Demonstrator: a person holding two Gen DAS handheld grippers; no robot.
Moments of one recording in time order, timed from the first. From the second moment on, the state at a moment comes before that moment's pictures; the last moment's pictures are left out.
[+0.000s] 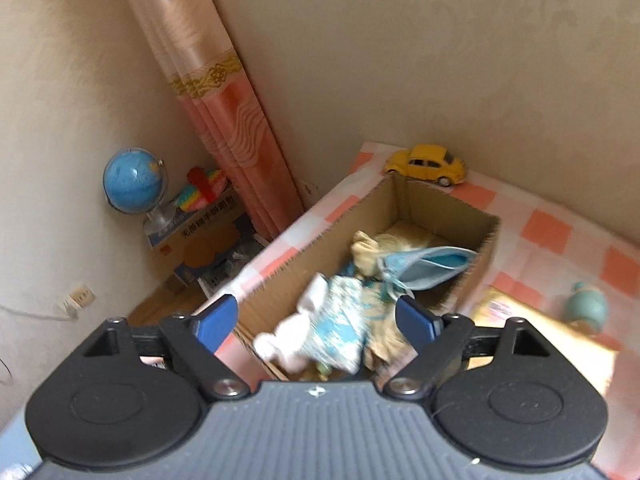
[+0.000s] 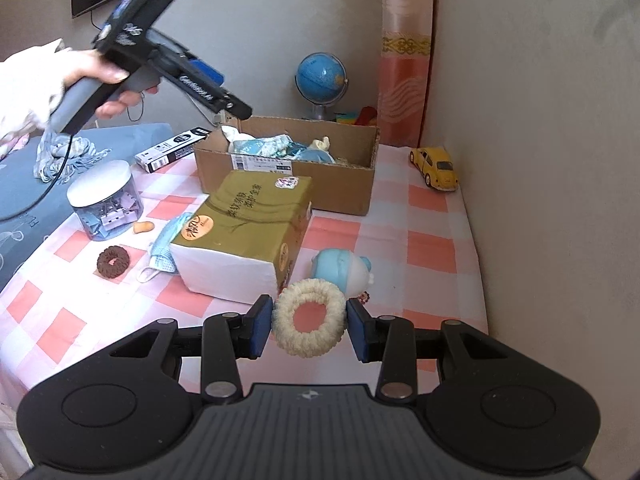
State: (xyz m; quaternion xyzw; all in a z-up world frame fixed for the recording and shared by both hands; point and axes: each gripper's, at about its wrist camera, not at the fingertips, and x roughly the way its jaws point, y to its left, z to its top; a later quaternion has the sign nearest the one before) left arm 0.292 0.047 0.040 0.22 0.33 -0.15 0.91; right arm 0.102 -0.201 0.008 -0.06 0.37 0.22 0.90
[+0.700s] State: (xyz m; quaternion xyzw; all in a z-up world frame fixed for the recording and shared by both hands) left arm 0.118 0.034 0.028 0.06 0.33 -0.07 0.94; right arm 0.126 -0.180 0.028 -0.07 0.34 0.24 0.90
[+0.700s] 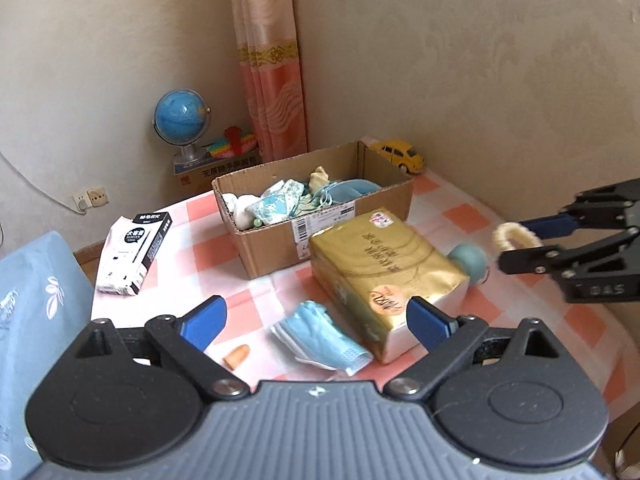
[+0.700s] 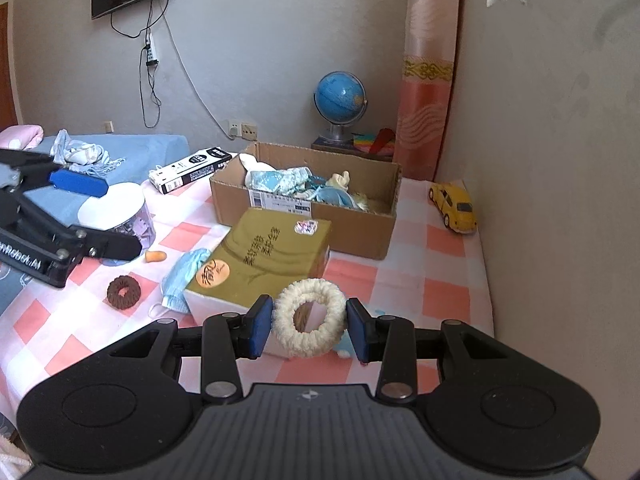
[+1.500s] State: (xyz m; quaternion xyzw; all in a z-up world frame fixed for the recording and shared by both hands) left arm 0.118 0.018 -0.006 0.07 0.35 -0.07 0.93; right arm 0.277 -0.134 0.047 -0.11 0.33 0.24 0.90
